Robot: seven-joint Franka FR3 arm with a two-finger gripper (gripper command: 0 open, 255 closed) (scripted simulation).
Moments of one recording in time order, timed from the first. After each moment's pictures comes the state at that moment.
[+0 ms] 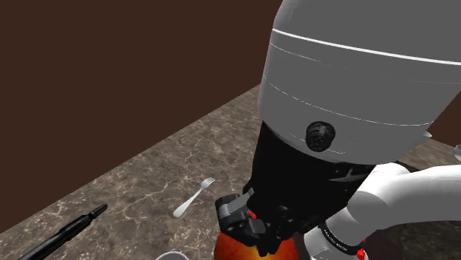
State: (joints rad) arm -0.20 -0.70 0.96 -1.87 0.56 1.36 1.30
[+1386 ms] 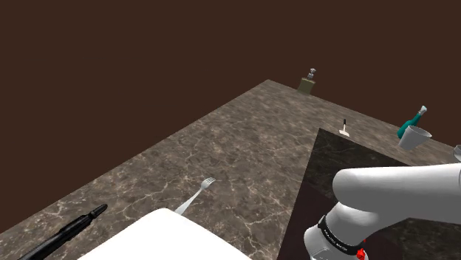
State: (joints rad) arm -0.82 -0.65 1.68 -1.34 0.68 1.37 1.57
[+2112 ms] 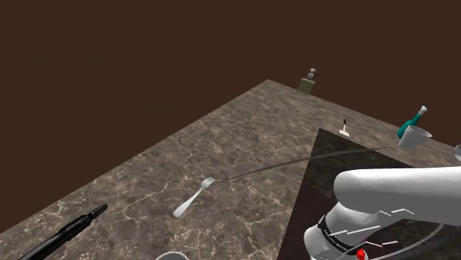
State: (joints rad) arm -0.74 -0.68 1.67 -1.51 0.70 1.51 1.53
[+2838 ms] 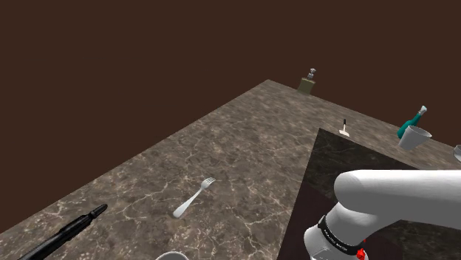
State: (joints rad) arm -0.71 -0.72 1.70 -1.64 0.74 1.63 1.49
